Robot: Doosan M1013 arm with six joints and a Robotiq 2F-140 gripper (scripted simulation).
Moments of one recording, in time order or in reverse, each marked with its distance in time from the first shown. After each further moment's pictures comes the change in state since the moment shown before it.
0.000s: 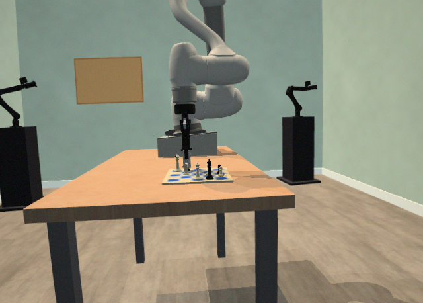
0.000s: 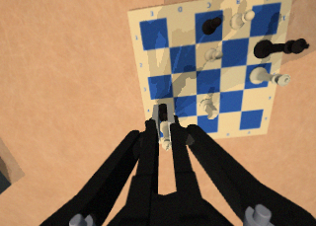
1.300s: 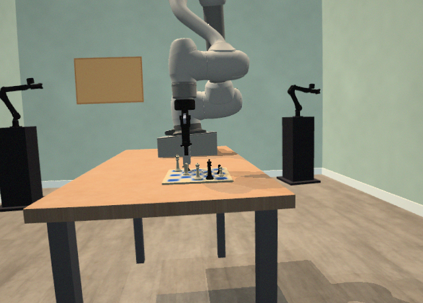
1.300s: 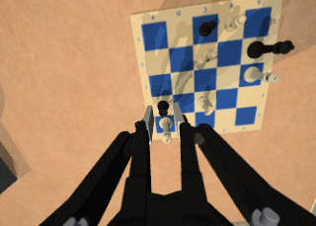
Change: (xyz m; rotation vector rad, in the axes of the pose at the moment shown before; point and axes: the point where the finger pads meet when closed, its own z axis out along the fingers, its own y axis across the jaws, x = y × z) arm 0.000 0.000 -0.016 0.000 0.000 0.000
